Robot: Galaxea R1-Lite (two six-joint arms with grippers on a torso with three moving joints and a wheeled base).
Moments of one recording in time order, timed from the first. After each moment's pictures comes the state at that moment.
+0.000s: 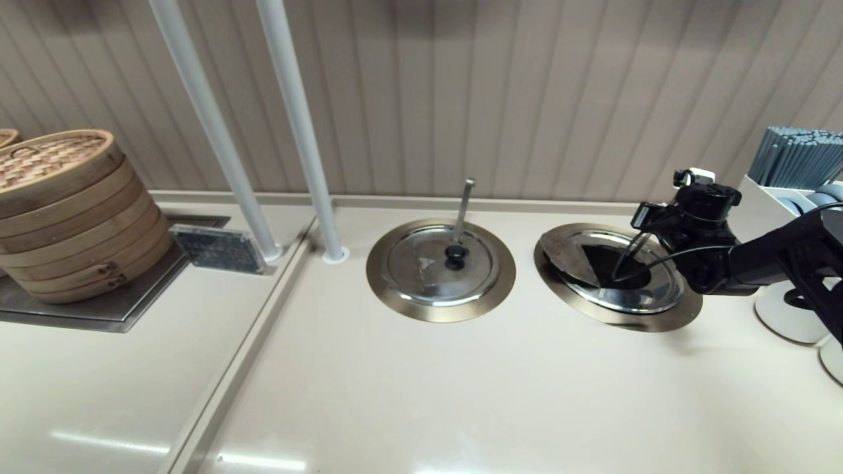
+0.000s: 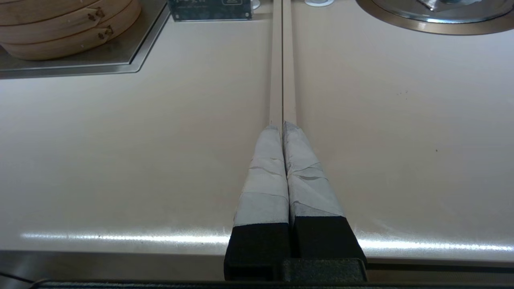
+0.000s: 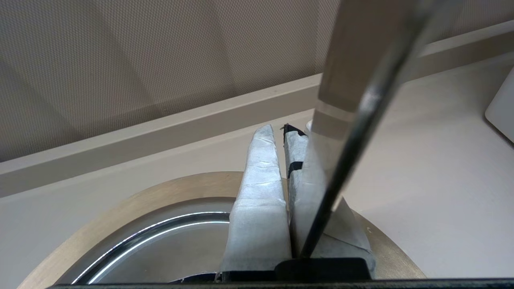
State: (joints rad) left arm 0.00 0.00 0.00 0.01 -0.02 0.10; right arm -0.14 2.41 -1.56 -0.83 -0.20 0.13
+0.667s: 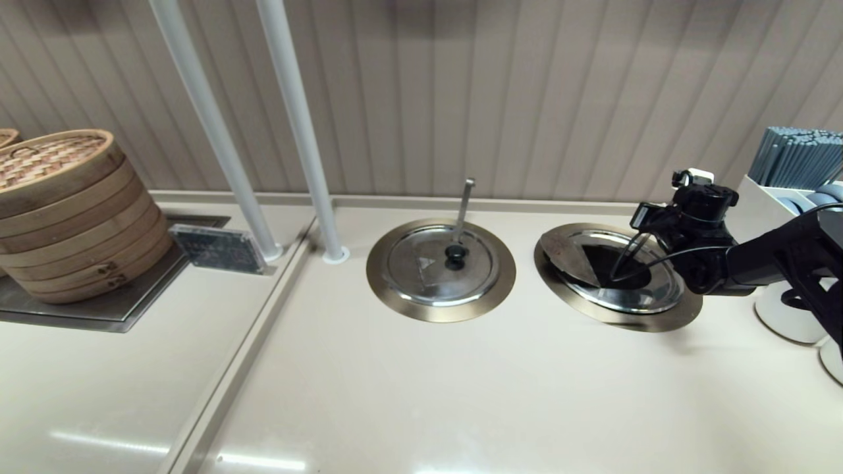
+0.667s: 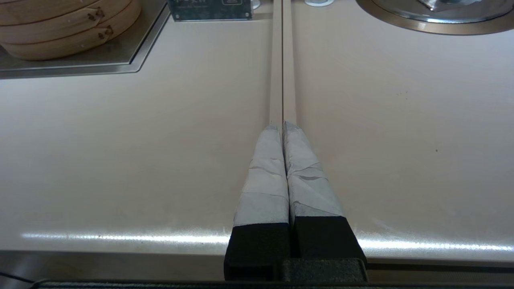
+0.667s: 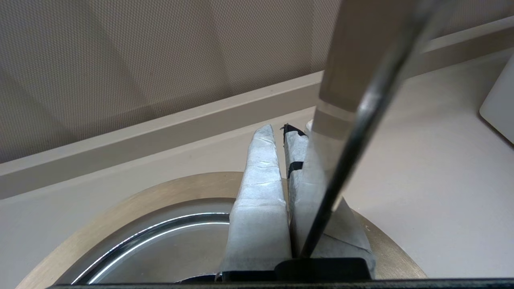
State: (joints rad) left arm 0.00 0.00 0.00 0.01 -0.02 0.10; right arm -0.14 2.42 -1.57 -0.84 -0.23 0.13
